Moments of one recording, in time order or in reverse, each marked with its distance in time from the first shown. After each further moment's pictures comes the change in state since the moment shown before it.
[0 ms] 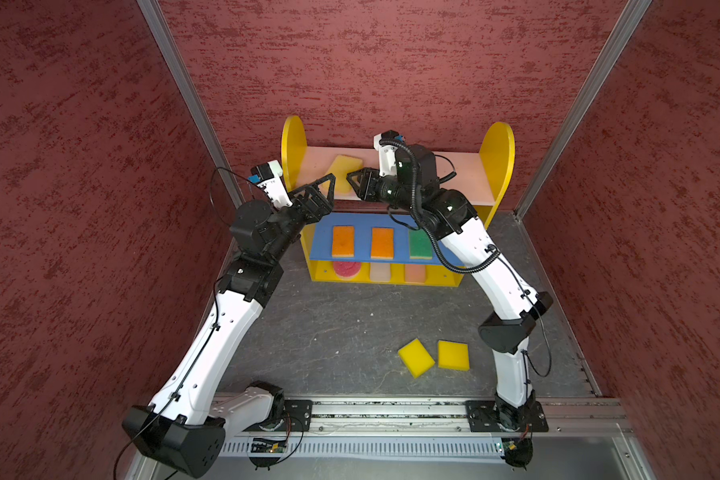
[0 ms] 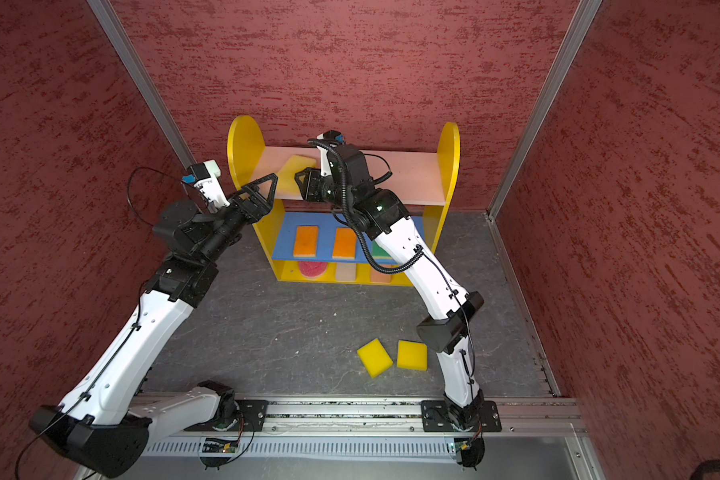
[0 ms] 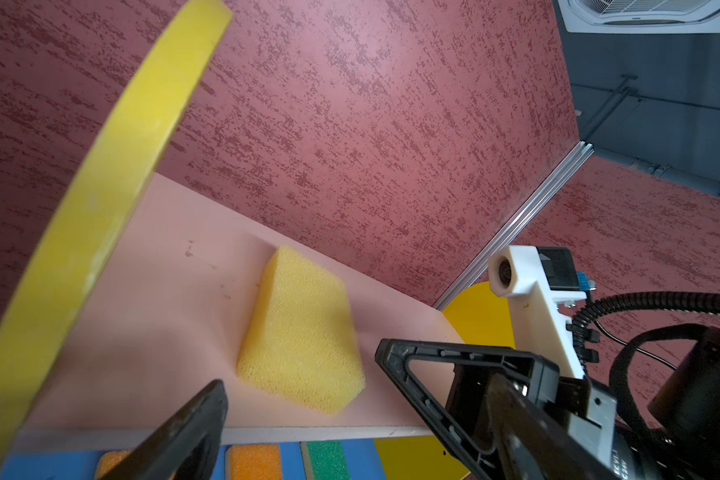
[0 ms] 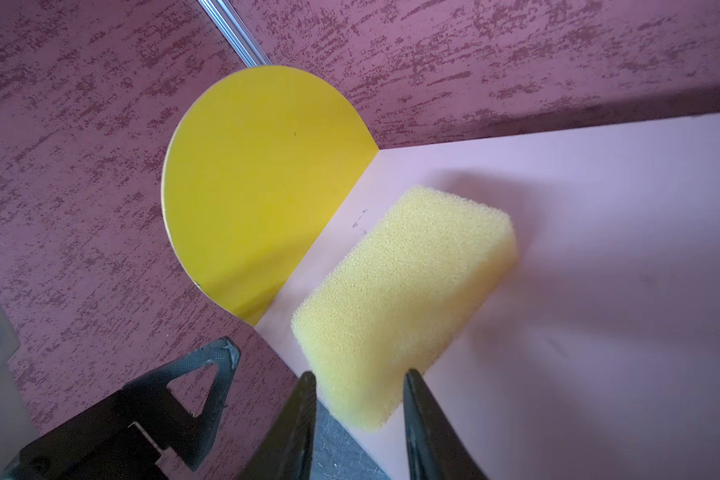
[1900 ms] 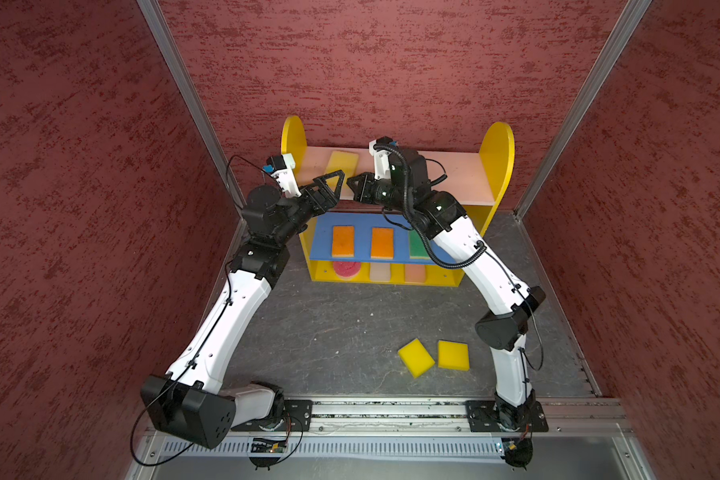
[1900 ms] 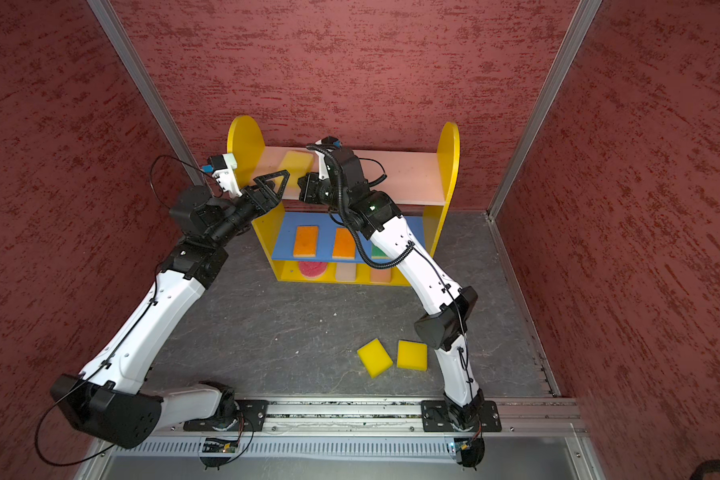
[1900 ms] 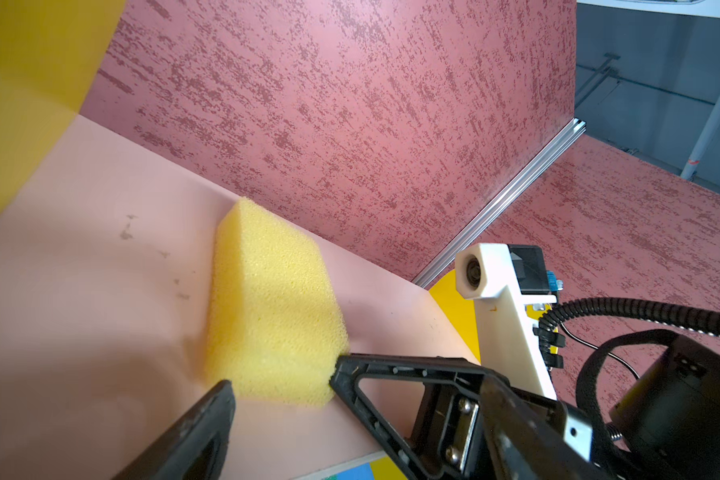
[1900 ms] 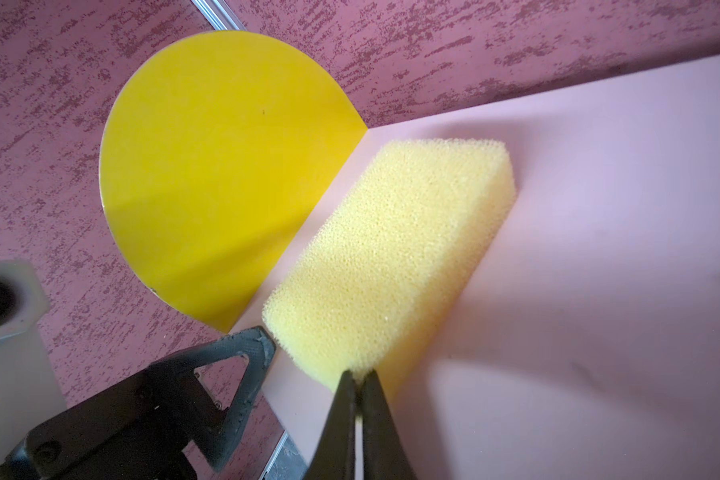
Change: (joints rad) left arm 0.037 0.114 0.042 0.023 0.153 -0.075; right arm -0.023 0.026 -0.080 0.085 -0.051 0.049
